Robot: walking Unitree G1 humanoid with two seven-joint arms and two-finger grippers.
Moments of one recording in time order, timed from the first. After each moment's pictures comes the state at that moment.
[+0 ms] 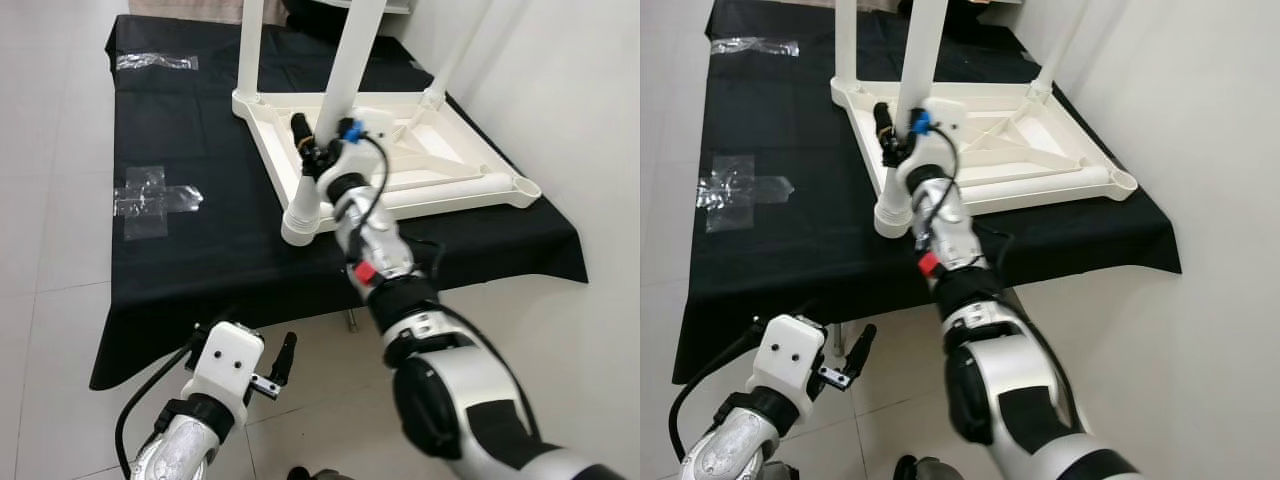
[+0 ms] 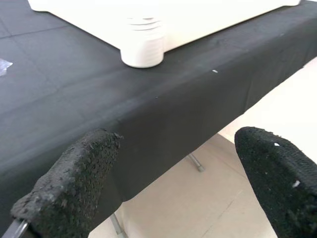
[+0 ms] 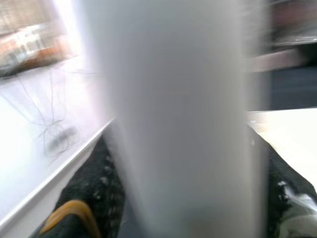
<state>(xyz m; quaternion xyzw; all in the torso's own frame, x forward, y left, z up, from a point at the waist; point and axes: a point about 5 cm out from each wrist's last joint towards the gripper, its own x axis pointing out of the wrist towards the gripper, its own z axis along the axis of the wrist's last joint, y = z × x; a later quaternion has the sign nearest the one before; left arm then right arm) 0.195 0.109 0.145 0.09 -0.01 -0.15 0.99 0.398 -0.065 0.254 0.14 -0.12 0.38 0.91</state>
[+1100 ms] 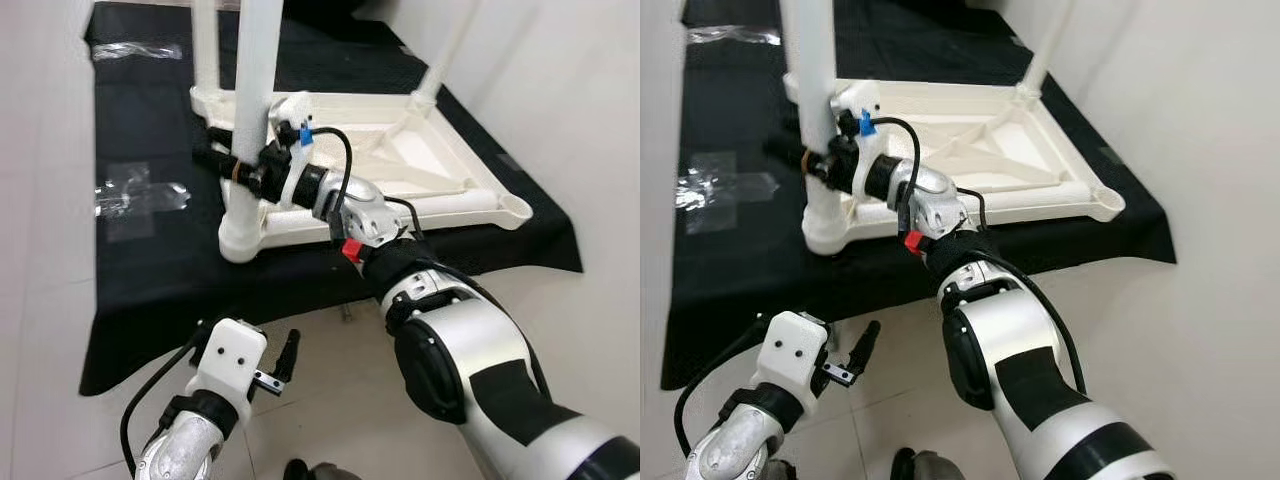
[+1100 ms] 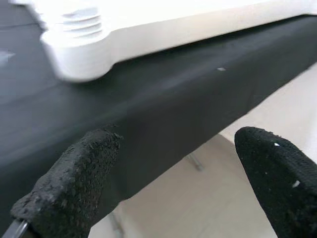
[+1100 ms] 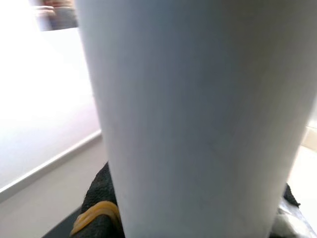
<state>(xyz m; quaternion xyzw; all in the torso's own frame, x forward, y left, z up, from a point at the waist) 0.195 0.107 0.146 0.08 -0.01 -0.14 0.99 0.397 -0.005 0.276 0.06 -0.10 0.39 0.91</state>
